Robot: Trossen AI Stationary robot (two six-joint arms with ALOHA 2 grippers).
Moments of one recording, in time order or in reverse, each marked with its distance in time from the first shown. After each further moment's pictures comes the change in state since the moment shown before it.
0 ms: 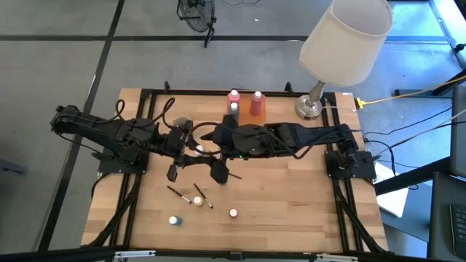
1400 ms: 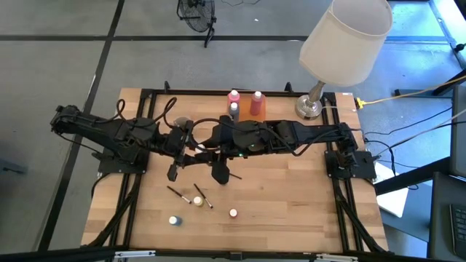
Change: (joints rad) left arm 0.000 0.000 0.000 -0.019 0.012 -0.004; right arm -0.027 0.001 0.000 0.024 -0.113 -0.002
